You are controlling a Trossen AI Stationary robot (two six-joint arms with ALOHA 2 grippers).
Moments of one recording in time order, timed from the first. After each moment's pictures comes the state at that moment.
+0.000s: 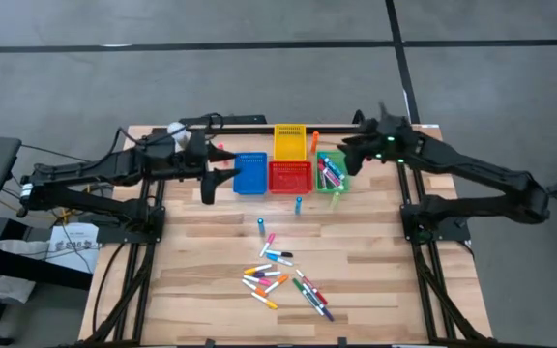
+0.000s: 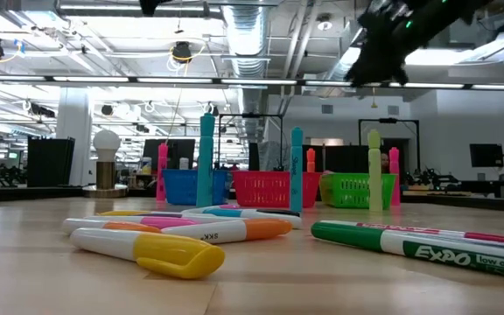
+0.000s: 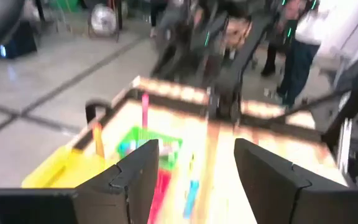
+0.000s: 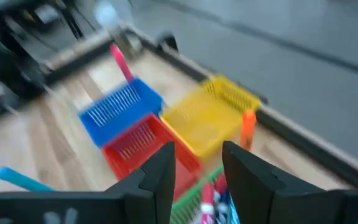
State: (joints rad) left arm 0.08 0.94 0.99 -0.26 -0.11 -0.09; right arm -0.48 0.96 0.84 -0.39 0.03 0.20
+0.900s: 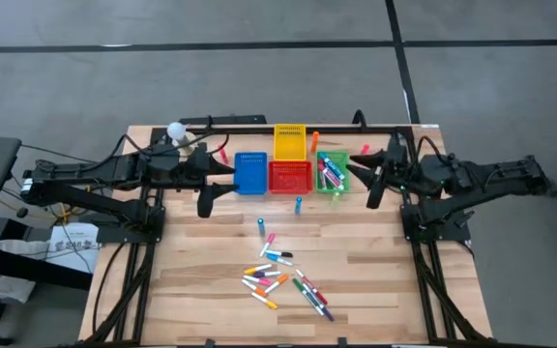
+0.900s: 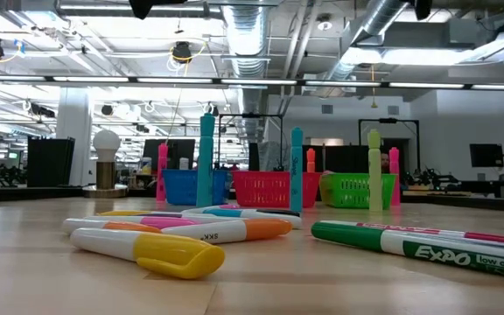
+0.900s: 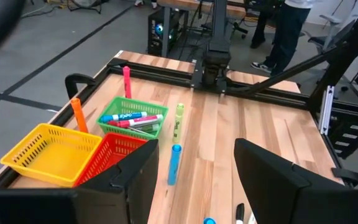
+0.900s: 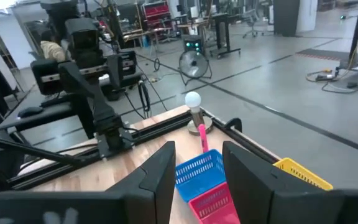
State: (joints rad) left arm -0.02 0.94 0.99 -0.37 -0.13 -0.11; right arm 0.17 0.75 0.84 -0.22 0.55 0.21
